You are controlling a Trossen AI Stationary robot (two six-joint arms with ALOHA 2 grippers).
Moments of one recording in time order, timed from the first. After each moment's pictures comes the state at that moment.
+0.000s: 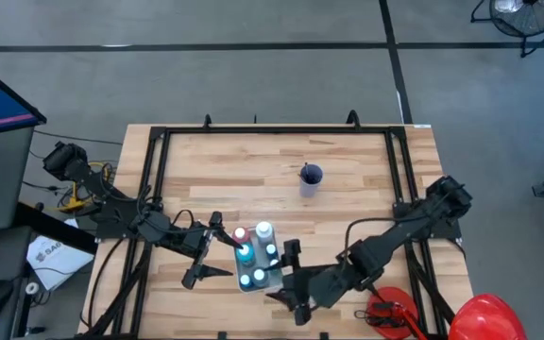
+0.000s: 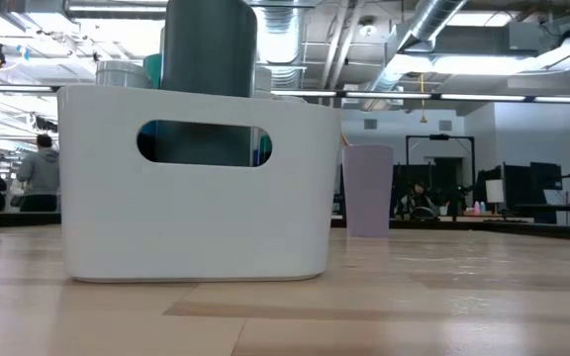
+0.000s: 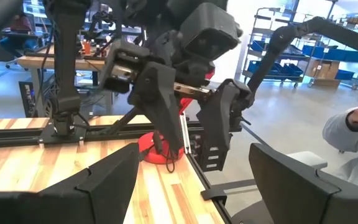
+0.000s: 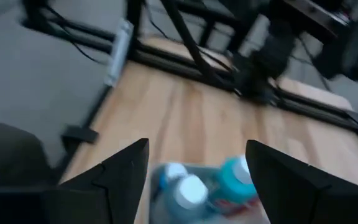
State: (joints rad) left arm -0.59 1.12 0.72 0.38 -0.29 -0.11; right arm 0.61 1.82 1.61 -0.34 0.53 0.01
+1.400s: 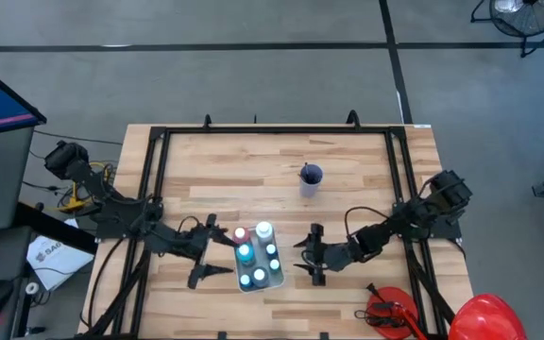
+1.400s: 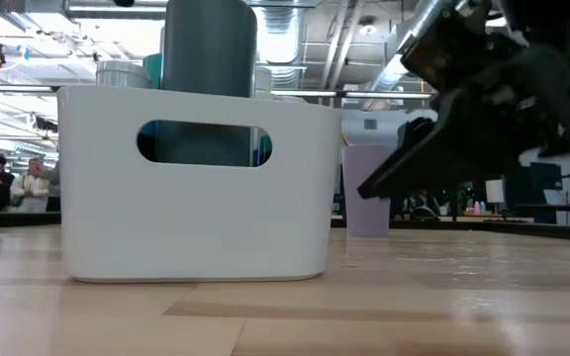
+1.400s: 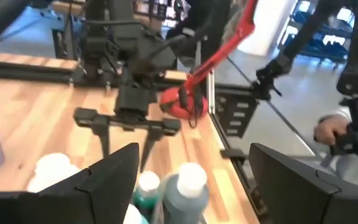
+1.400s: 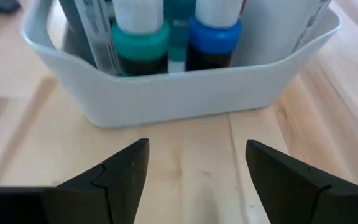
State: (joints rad) left arm -0.63 1.11 0.68 0.22 -0.44 -0.27; right arm 0.50 1.77 0.65 0.50 0.45 0.25
